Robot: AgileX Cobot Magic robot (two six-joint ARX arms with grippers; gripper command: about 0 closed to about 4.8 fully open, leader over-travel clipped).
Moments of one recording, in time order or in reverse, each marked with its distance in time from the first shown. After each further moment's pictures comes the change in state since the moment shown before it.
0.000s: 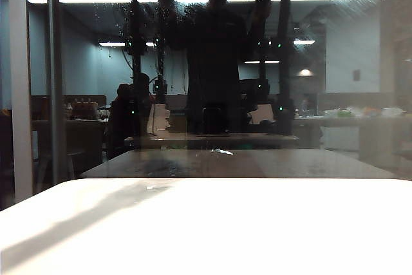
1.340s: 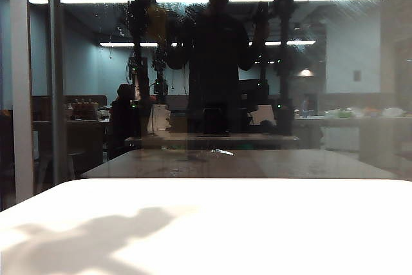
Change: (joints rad) left arm -0.005 -1.039 -1.077 -0.174 0.107 -0.040; right arm 0.164 -0.506 -0.676 0.017 0.212 -0.106
